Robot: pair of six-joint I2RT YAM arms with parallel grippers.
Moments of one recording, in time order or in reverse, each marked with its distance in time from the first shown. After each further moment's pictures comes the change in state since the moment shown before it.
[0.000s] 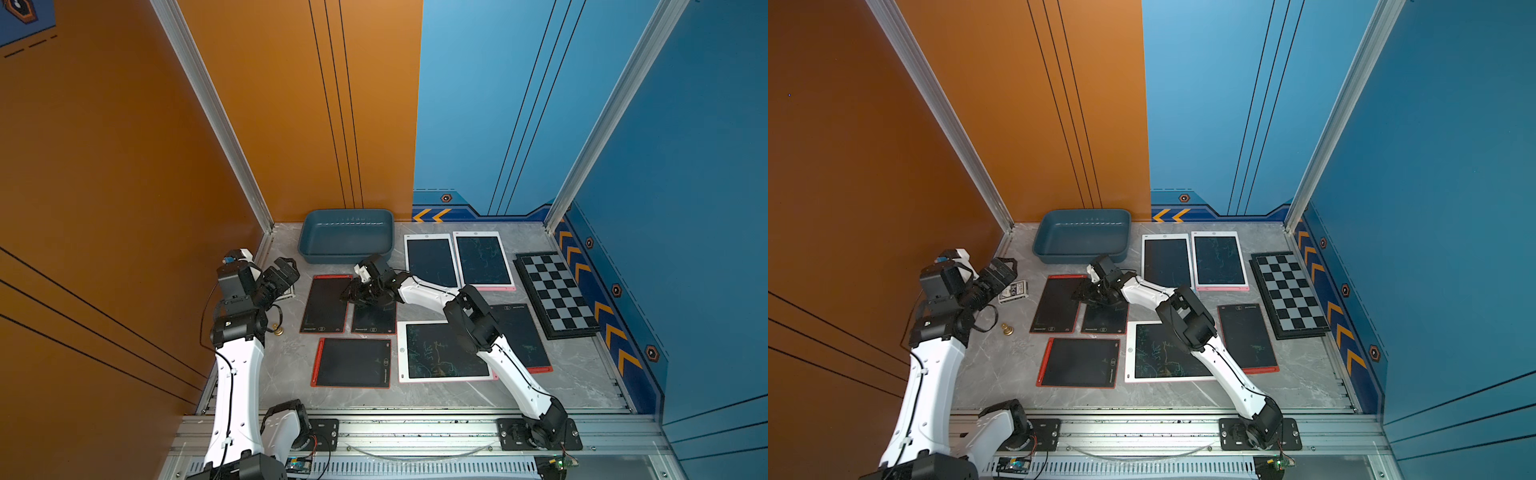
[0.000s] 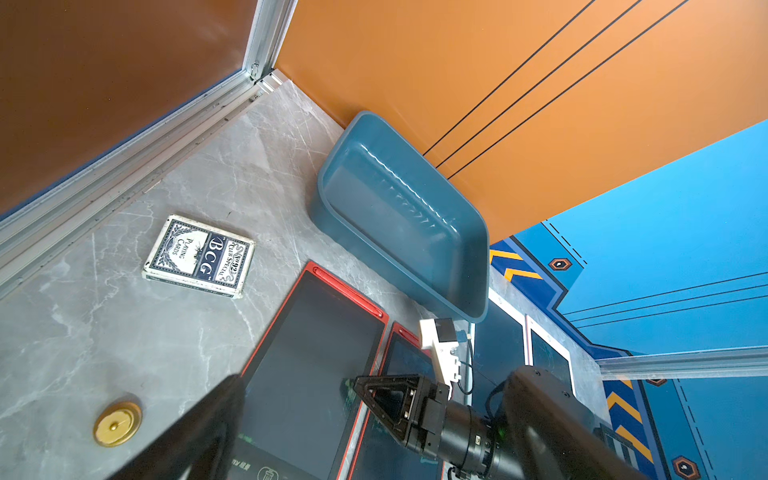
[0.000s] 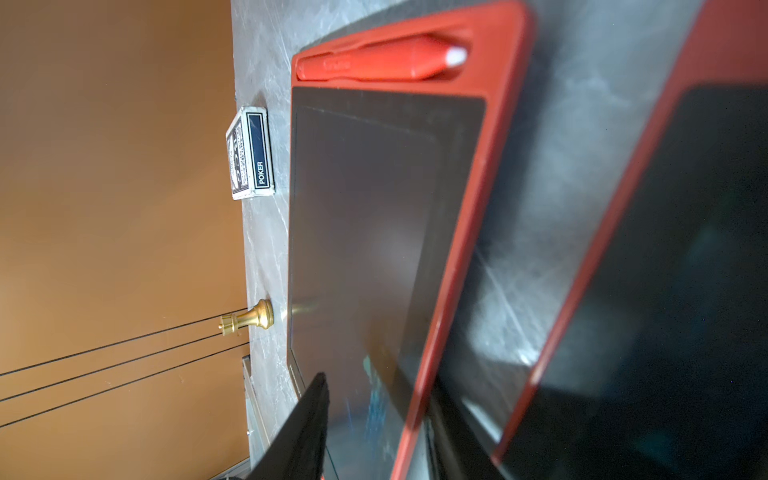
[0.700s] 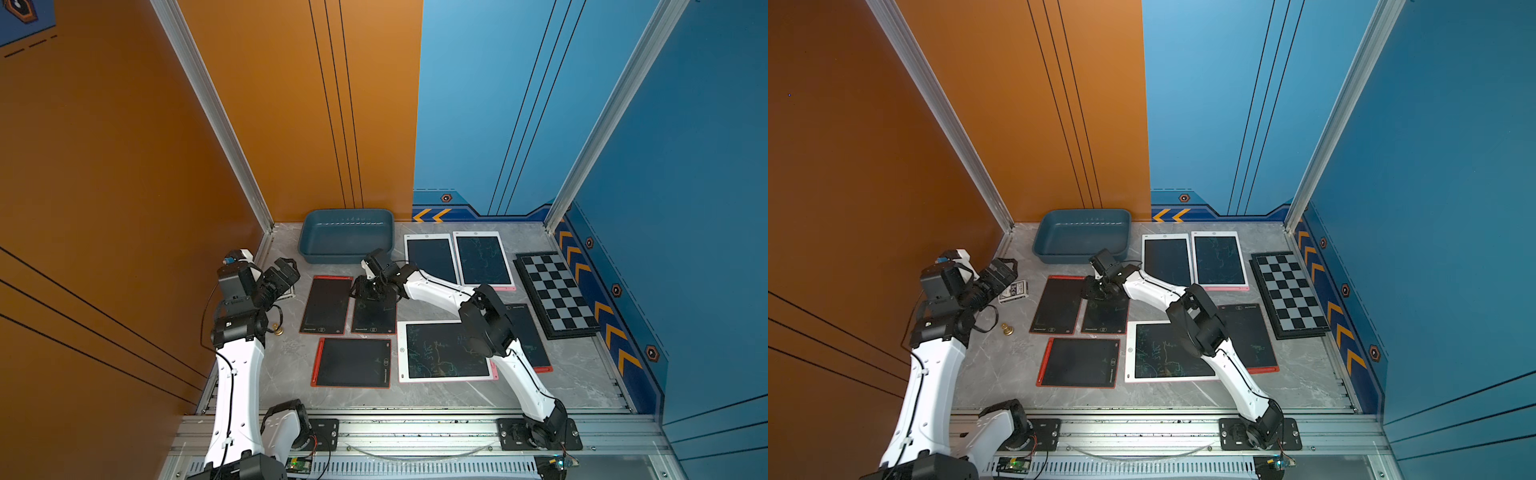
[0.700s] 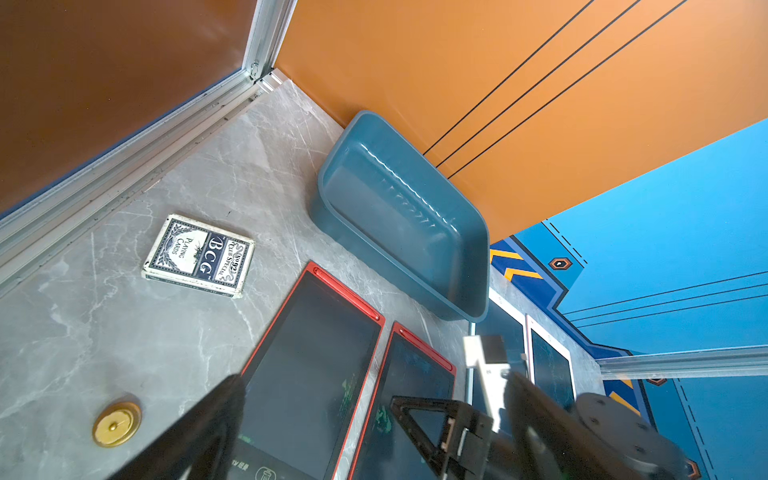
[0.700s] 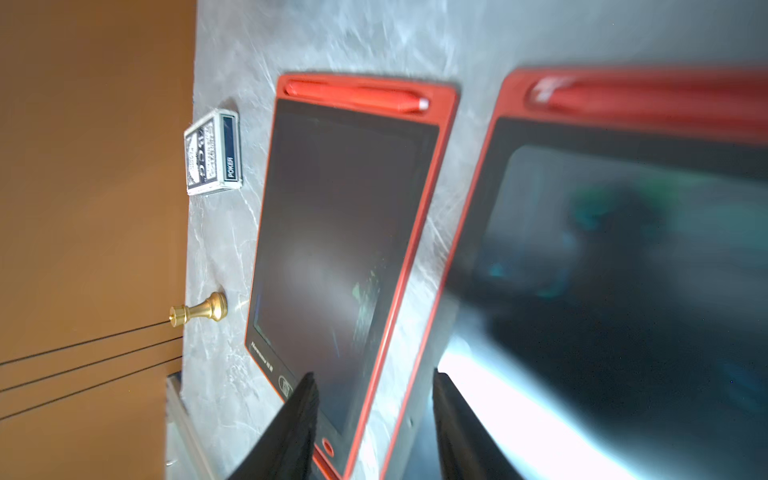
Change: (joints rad) left arm 0.000 -0.003 -0.007 0.008 0.011 0.000; right arm 0.010 -0.242 -0.107 -0.243 0.261 -0.215
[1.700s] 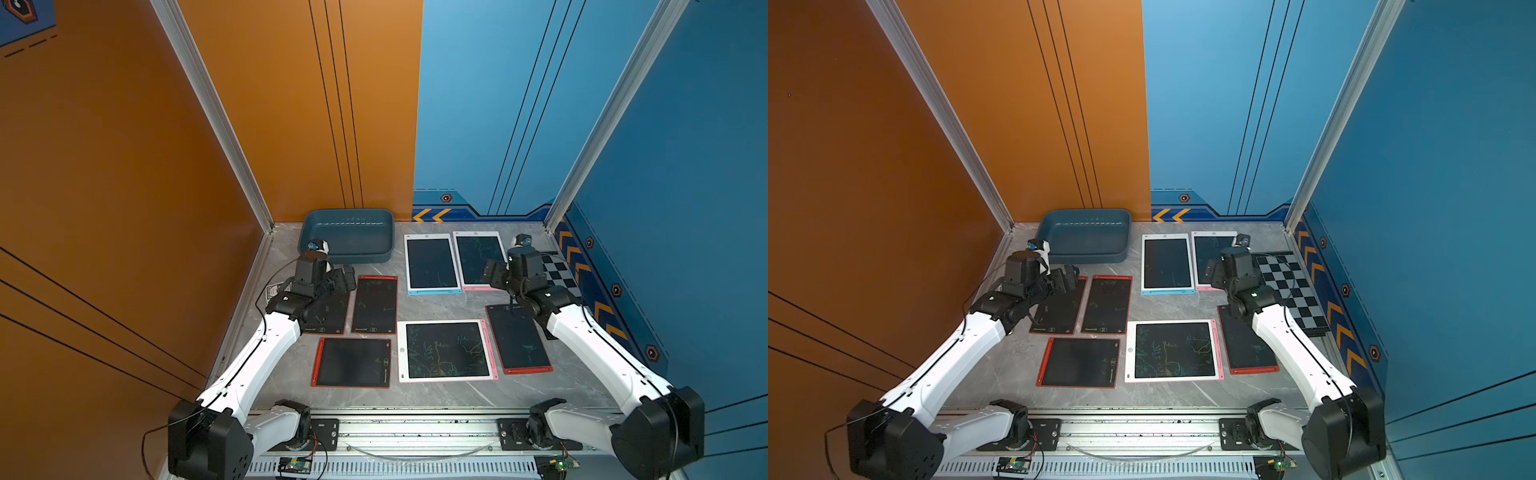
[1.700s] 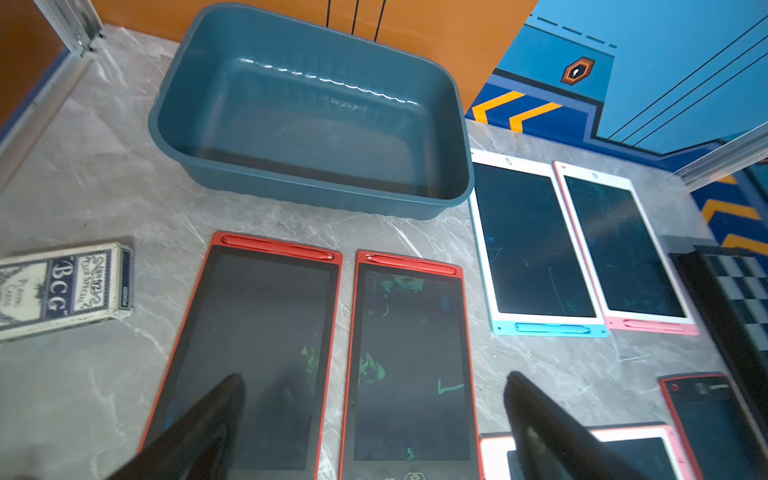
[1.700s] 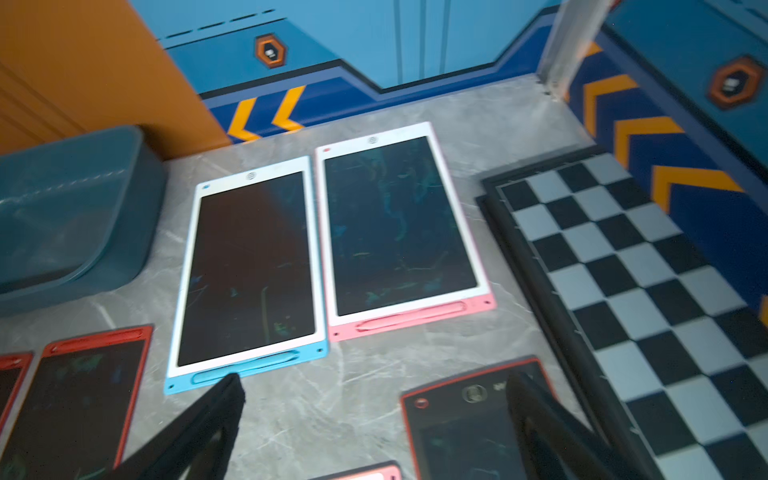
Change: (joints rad) left arm -0.611 0.214 0.027 0.061 -0.417 0.224; right arm -0.584 -1.183 -1.018 0.041 0.562 -0.349
